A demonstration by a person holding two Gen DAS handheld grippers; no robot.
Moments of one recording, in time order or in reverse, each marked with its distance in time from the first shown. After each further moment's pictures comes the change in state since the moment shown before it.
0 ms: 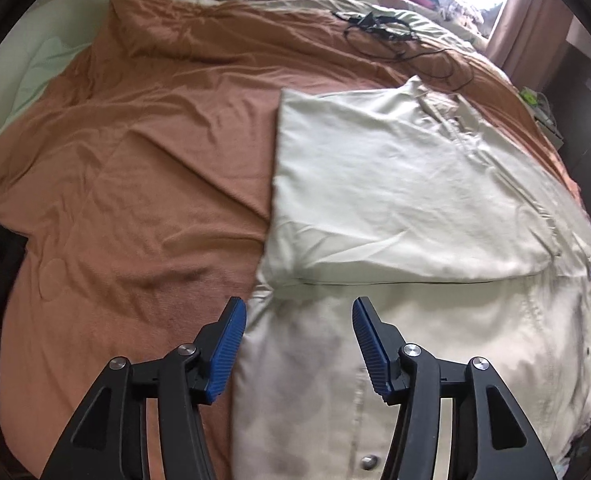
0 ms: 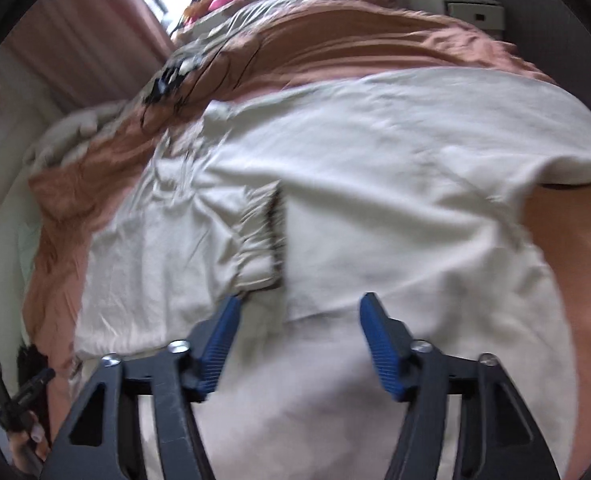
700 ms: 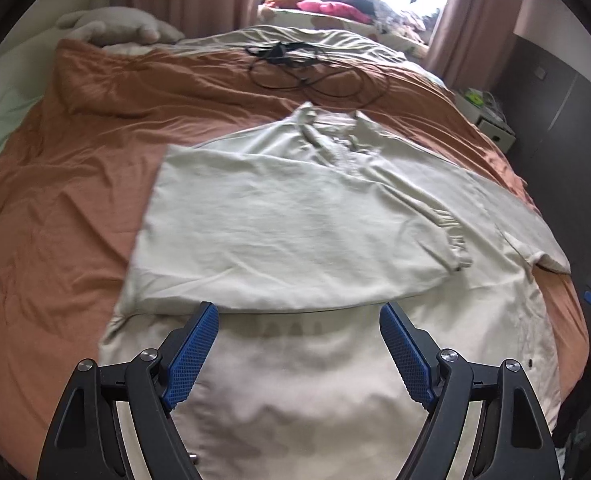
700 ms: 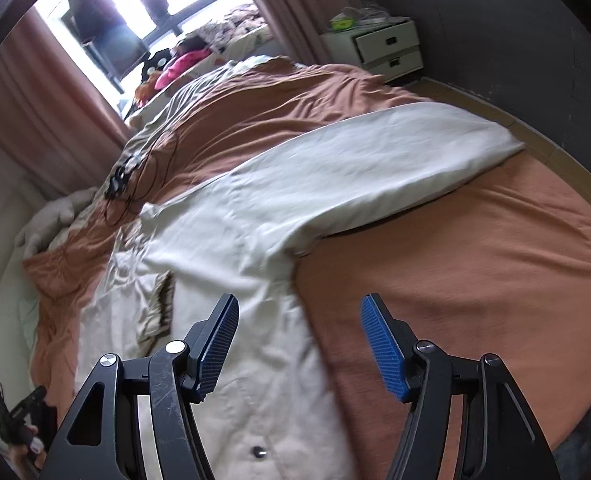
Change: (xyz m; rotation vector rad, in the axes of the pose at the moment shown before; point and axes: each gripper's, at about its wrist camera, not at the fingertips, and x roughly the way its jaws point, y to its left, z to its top) left arm -0.038 -0.154 0.010 0.094 -0.089 -0.106; right arm -0.117 -0.178 0.009 0.170 -0.180 -0.045
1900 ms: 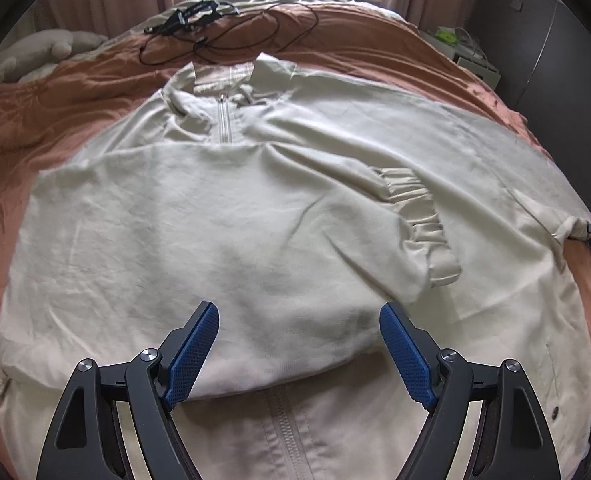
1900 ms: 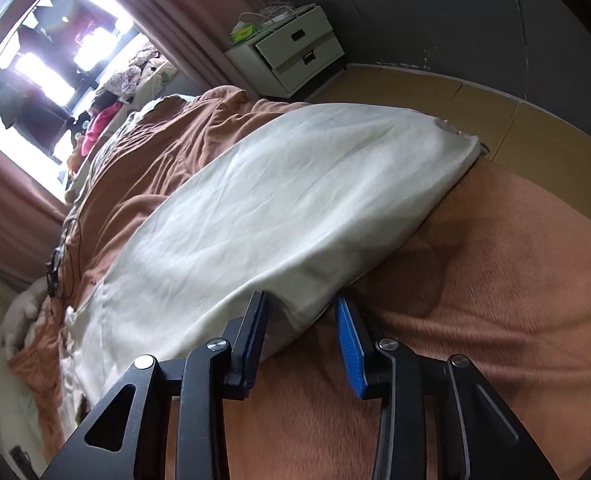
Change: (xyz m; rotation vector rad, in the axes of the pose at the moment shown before) left arm 0.157 -0.136 0.019 0.151 0.108 0.008; right arm 0.124 -0.175 0.099 0.246 -0.035 -0.071
